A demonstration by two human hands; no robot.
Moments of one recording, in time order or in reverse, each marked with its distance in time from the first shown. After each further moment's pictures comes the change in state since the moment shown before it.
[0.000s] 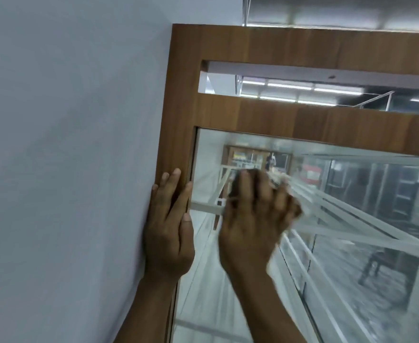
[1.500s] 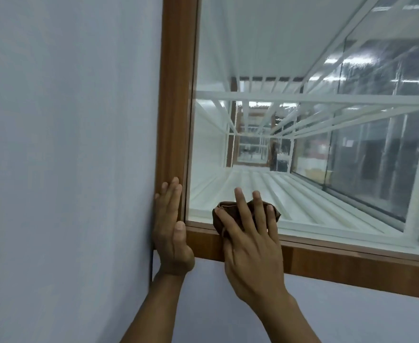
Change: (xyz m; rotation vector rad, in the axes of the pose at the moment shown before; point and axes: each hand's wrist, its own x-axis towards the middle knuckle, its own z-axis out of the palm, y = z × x) left_hand -0.510 -0.055 -0.039 -0.223 0.081 -0.152; right_hand -0.523 0.103 -0.029 0.088 -0.441 -0.262
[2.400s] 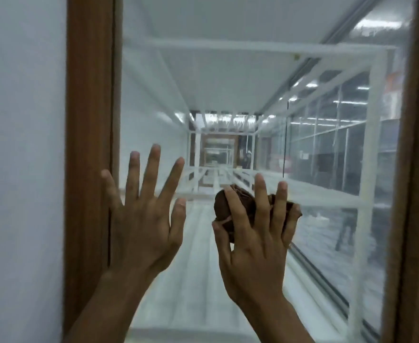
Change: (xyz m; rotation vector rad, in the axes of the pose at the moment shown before) left_hand 0.220 0.085 0.098 0.777 -0.370 0.234; right_hand 0.176 0.099 -0.090 -0.050 0.369 0.178
